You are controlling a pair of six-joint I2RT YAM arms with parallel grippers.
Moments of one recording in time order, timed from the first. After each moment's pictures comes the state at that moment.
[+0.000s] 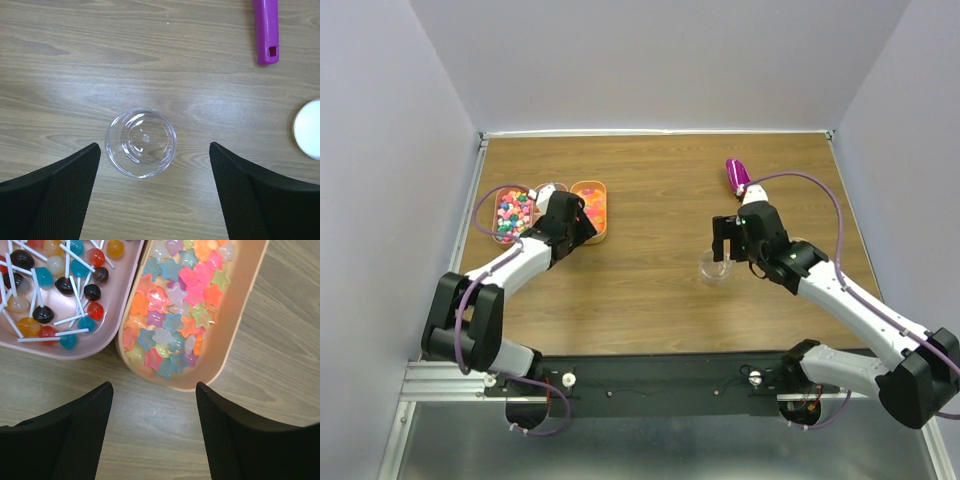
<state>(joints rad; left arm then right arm) -0.32 1.41 0.79 -0.16 -0.22 -0.76 0.58 1.11 0.84 -0.45 0.28 0.29</state>
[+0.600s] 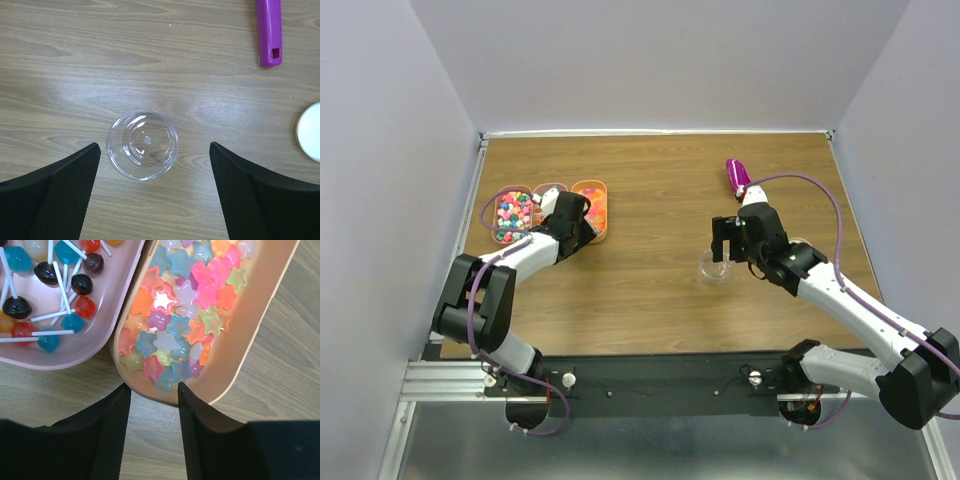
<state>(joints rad) -0.33 1.54 0.81 -0.12 -0.22 -0.86 0.58 1.10 0.82 -0.42 0.27 0.29</state>
